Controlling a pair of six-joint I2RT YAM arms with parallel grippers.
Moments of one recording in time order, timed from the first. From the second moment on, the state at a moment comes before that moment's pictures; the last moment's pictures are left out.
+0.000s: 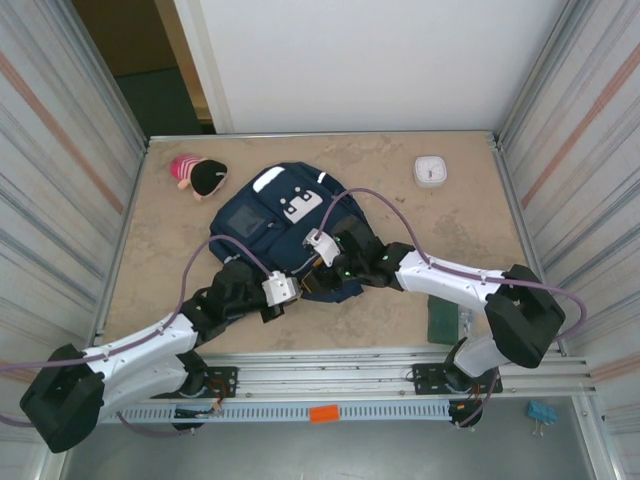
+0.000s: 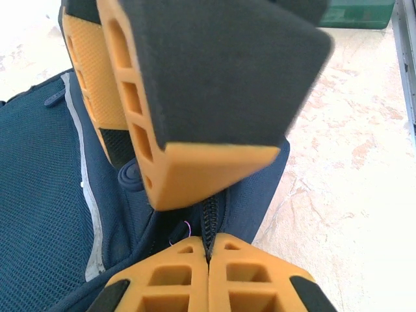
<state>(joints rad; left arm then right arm) -0.74 0.93 0.30 0.15 0.34 0.47 0.85 1.47 0.90 -0.20 -0.36 0.07</state>
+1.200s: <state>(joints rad) -0.62 0.71 0.37 -0.18 -0.08 -0.11 0.81 1.17 0.52 0.12 -0.19 0.59</state>
